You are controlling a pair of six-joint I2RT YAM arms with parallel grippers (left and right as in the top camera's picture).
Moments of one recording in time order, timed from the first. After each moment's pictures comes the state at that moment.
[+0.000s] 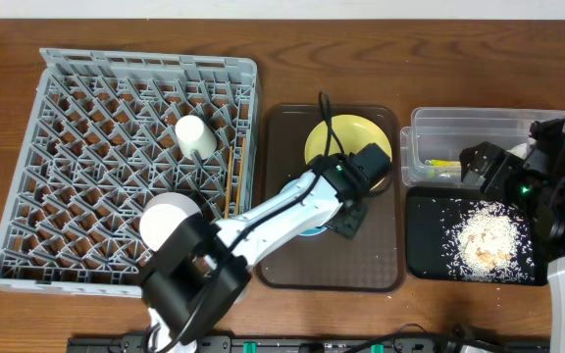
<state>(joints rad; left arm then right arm) -0.88 1.93 1.41 -0.91 0.00 -0.36 -0.26 1.08 1.05 -0.86 -0.31 0.28</state>
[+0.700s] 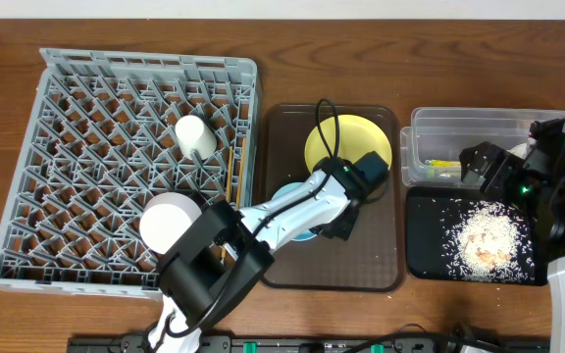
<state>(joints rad) -0.88 2.03 1.42 -0.98 -0.04 -0.46 -0.26 1.08 1.05 -0.86 -0.31 0.28</state>
